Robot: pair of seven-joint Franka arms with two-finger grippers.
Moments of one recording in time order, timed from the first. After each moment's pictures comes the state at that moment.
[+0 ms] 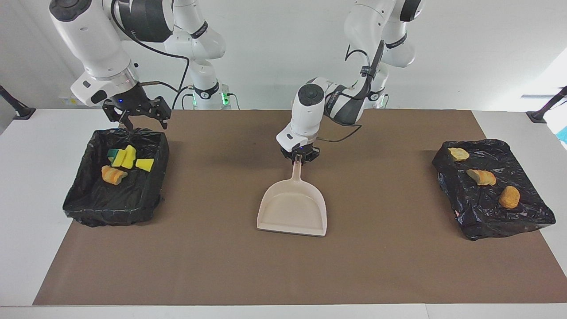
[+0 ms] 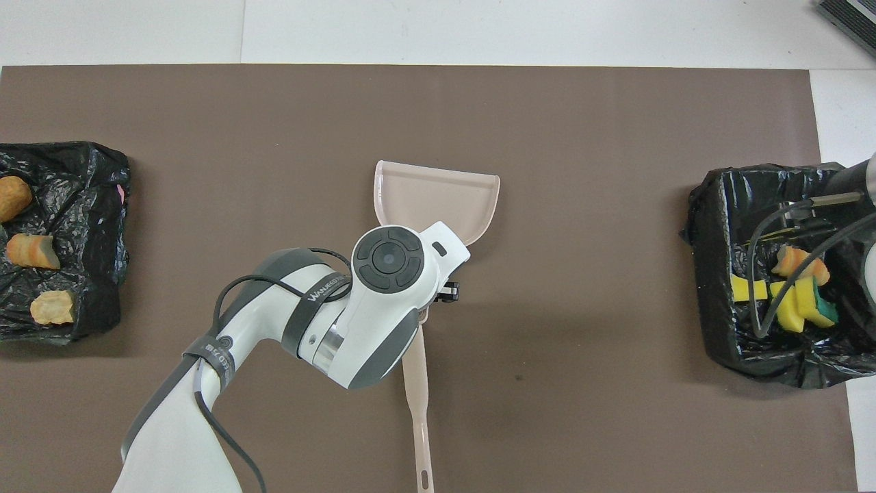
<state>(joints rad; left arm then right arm) -0.66 0.30 -0.04 -1.87 -0.07 2.18 -0.51 -0.02 0.02 0.00 -1.60 -0.01 1.57 -0.08</state>
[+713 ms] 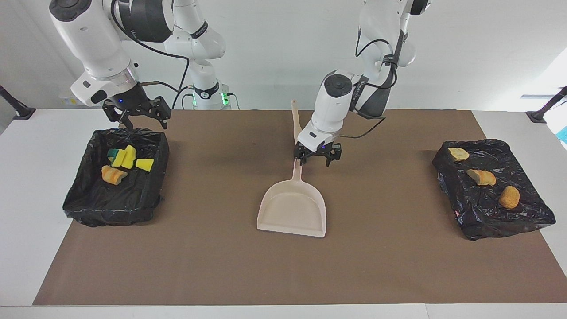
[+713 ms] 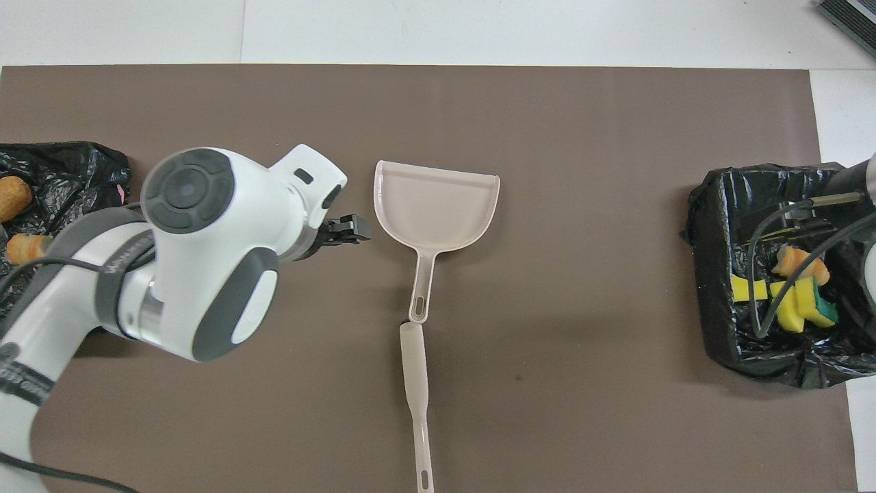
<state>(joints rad) -0.41 0.09 -0.01 -1.85 -0.07 2.04 -0.45 -0.02 0.02 0.00 -1.60 -0.01 1.57 -0.08</state>
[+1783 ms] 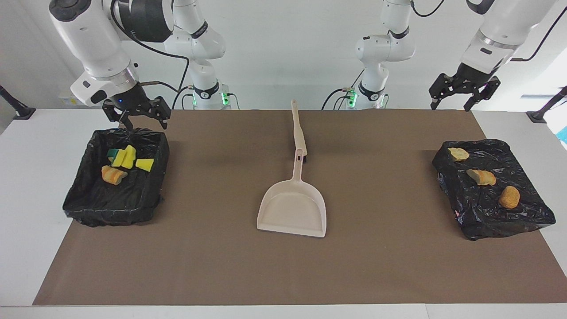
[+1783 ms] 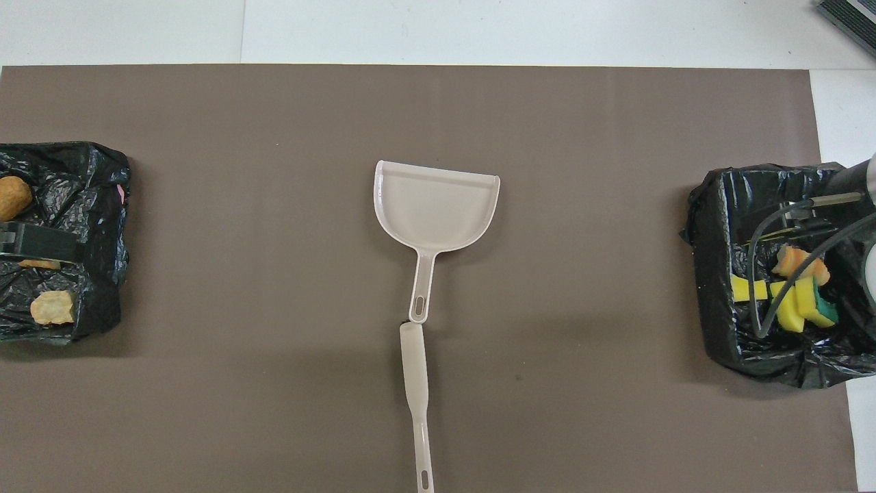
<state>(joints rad) -0.04 -0.10 -0.02 -1.59 -0.02 1.51 0.05 -0.02 0.02 0.00 -1.60 -0.01 1.57 -0.08</state>
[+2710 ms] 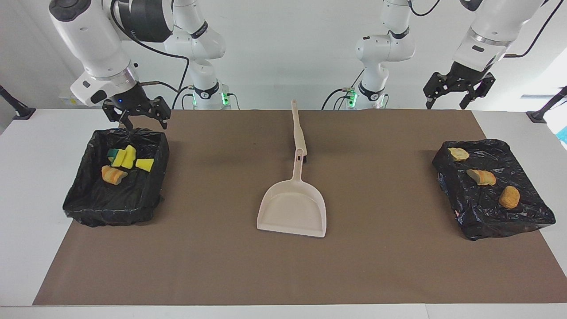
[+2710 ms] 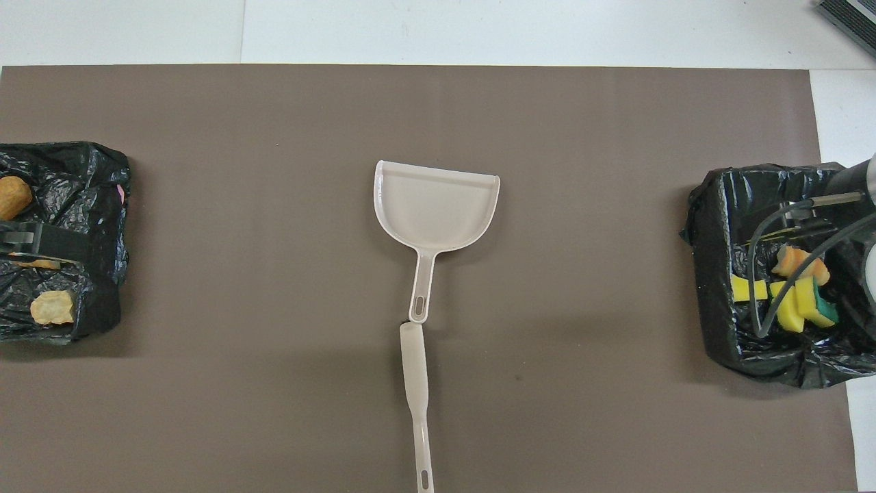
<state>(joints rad) -0.04 -0.09 -0.05 -1.59 0.00 1.53 -0.02 -0.02 0.02 0.00 -1.60 -0.01 1.57 -0.08</state>
